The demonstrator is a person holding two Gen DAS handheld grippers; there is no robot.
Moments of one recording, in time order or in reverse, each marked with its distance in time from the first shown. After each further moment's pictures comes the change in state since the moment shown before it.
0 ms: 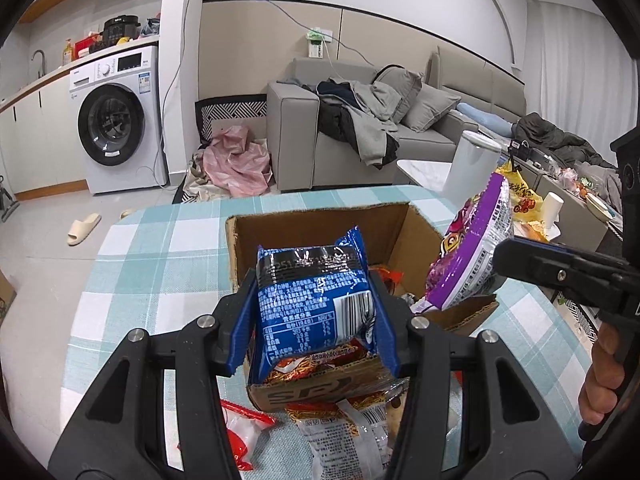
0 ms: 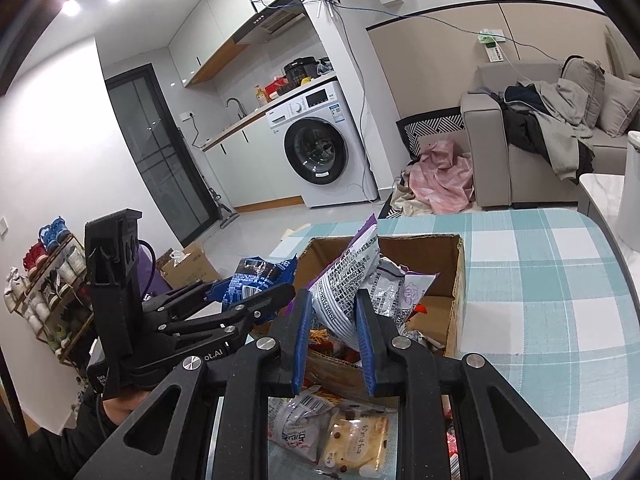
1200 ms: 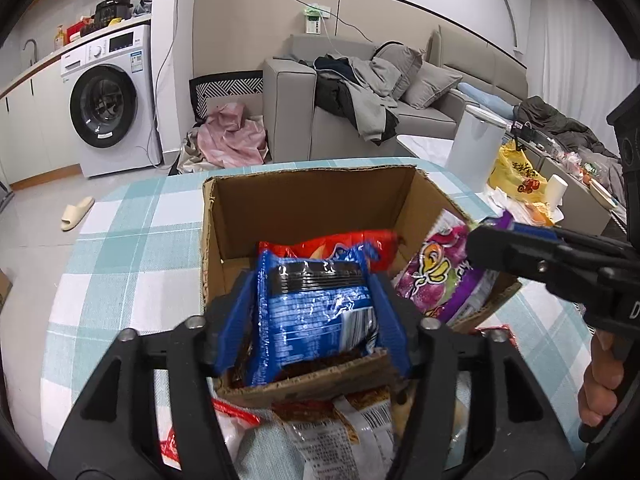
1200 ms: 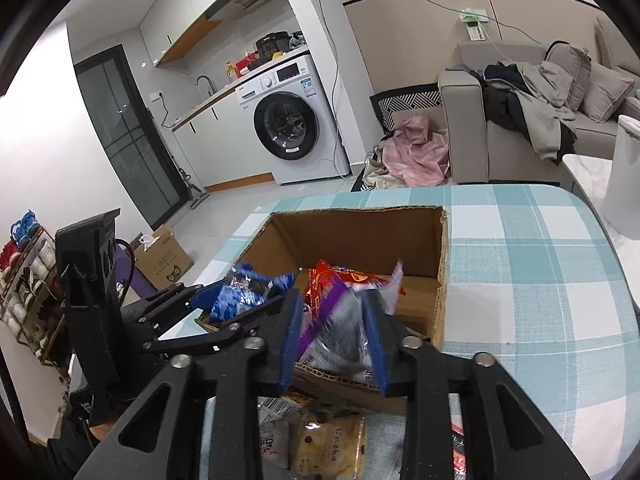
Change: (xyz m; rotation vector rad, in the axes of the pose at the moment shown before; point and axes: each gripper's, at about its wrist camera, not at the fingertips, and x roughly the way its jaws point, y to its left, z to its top) left arm 0.044 0.007 -0.019 0.005 0.070 -0.012; right arm 0.035 -0.018 -0.005 -0.001 0.066 -0.105
